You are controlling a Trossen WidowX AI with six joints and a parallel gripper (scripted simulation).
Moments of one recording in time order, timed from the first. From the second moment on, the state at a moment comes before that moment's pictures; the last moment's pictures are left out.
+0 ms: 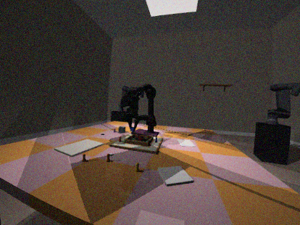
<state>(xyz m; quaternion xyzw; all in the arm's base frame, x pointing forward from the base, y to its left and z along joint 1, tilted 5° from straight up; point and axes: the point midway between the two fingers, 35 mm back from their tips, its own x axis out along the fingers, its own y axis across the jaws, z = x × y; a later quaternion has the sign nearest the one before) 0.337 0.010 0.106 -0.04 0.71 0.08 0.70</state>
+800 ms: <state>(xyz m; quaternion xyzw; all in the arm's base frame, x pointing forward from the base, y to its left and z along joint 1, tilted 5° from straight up) 0.358 0.018 0.094 -0.01 0.44 0.09 0.89</state>
